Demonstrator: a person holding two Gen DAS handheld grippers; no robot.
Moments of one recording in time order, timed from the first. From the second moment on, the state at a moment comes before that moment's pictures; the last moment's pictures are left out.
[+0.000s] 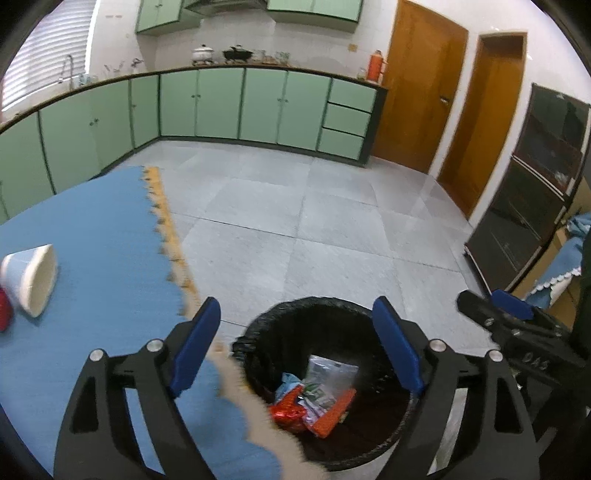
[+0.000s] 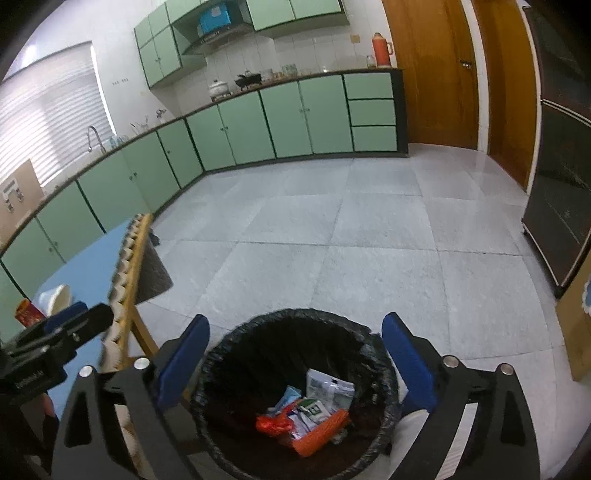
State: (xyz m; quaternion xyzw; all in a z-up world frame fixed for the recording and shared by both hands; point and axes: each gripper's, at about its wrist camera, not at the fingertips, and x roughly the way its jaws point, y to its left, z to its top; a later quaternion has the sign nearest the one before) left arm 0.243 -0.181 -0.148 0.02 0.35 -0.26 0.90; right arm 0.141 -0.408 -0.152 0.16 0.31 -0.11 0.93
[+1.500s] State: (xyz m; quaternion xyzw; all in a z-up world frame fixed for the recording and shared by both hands) left arm 0.245 0.176 -0.136 -0.05 0.33 0.07 0.94; right arm 0.287 -0.056 -0.154 0.04 0.35 0.24 0.90
